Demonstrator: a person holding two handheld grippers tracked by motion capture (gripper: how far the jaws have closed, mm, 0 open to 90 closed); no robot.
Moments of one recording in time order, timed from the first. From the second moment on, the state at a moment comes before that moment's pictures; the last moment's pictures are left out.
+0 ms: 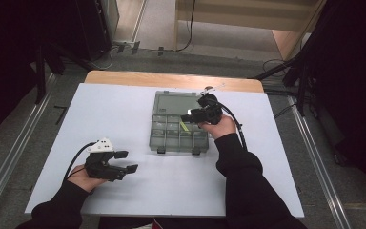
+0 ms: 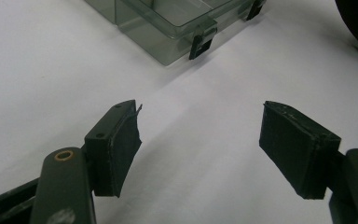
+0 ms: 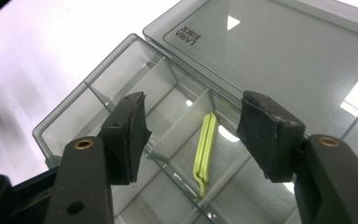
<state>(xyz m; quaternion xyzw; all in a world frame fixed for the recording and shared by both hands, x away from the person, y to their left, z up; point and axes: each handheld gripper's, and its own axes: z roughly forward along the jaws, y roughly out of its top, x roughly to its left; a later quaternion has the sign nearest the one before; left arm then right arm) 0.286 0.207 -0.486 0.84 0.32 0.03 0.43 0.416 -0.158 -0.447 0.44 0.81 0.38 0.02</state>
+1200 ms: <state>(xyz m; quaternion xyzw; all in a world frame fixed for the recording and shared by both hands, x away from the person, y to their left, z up) 0.322 0.190 -0.479 0.83 0.35 -0.02 0.44 0.396 -0.194 -0.454 0.44 0.80 0.42 0.02</state>
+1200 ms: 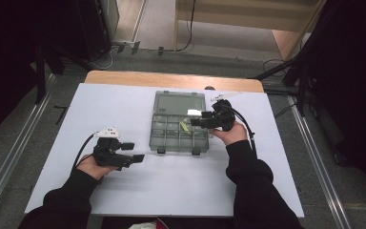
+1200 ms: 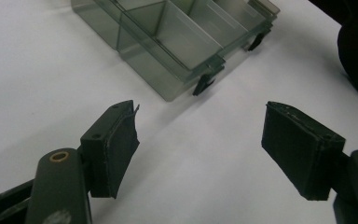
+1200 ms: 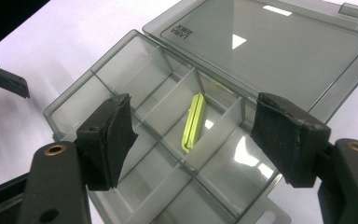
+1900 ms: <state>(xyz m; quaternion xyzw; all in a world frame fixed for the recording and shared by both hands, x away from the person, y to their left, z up) 0.363 0.166 -0.474 0.83 0.35 0.00 0.43 0.401 -0.210 -0.456 0.44 0.79 0.43 0.04</state>
